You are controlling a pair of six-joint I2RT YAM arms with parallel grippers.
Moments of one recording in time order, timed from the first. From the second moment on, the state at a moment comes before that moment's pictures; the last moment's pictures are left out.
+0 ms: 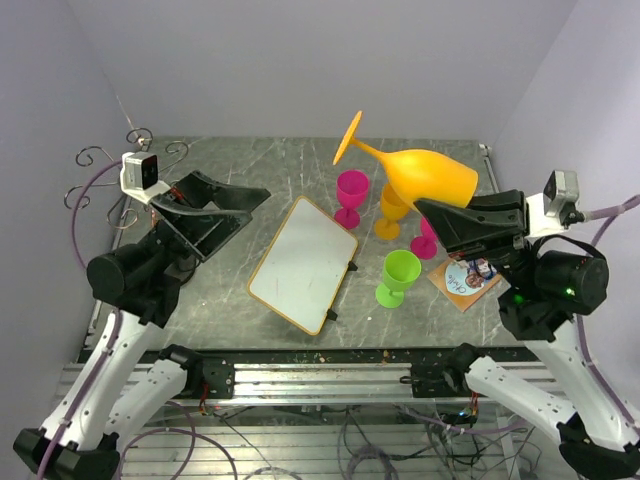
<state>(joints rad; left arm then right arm) -0.37 0.75 0.82 0.86 0.62 -1.42 0.63 0.74 1.05 0.55 -0.49 0.54</state>
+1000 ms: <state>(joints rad) -0.37 0.68 1.14 -0.03 0.44 -0.78 0.63 1.27 1.46 -0.95 0.01 0.16</state>
